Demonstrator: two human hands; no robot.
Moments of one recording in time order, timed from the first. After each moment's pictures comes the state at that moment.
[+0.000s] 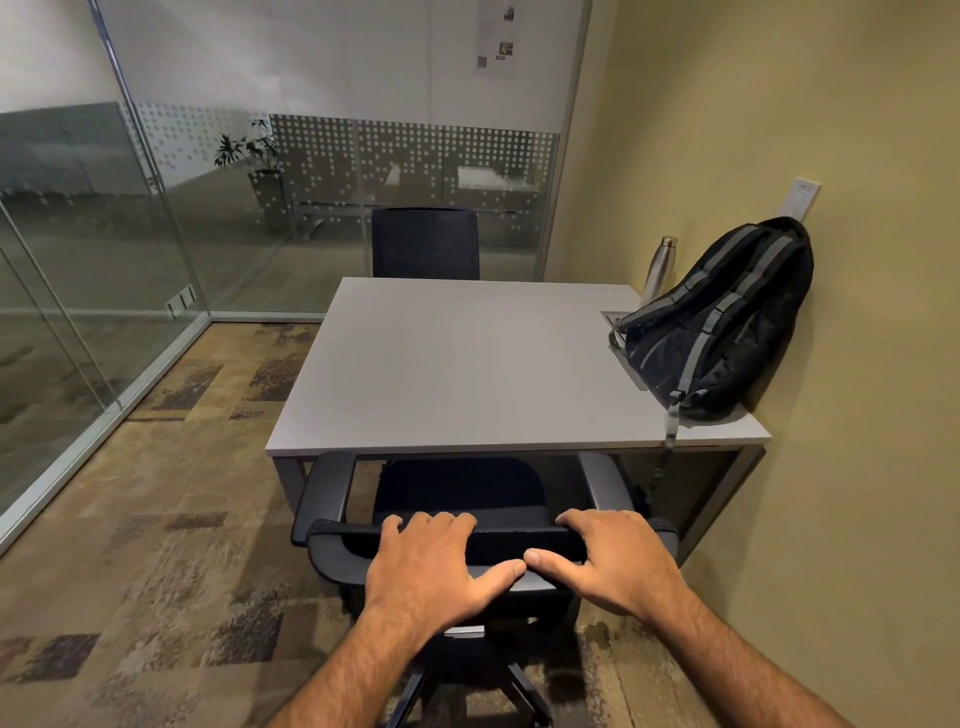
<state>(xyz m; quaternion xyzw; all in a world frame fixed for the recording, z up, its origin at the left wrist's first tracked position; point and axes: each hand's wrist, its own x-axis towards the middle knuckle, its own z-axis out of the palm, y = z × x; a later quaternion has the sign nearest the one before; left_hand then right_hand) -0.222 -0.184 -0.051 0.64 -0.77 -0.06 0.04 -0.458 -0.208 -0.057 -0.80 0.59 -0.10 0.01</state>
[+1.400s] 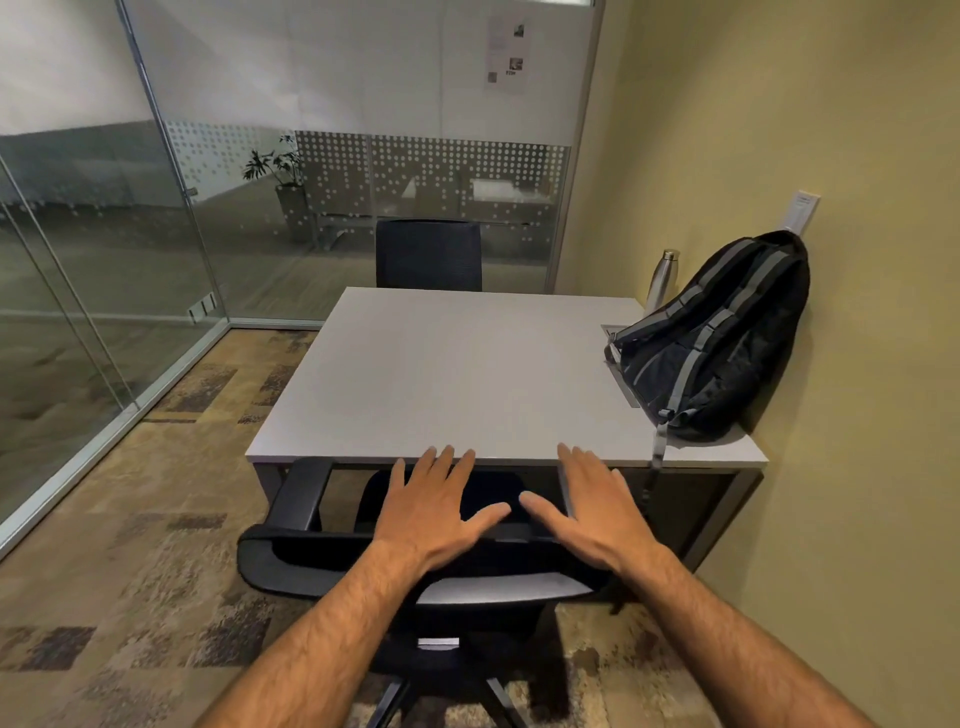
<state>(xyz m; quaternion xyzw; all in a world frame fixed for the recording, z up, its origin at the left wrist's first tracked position) -0.289 -0.258 -0.041 0.65 -0.75 -0.08 0.07 -0.522 -0.275 -0.038 -0.77 0.62 -0.11 0.12</state>
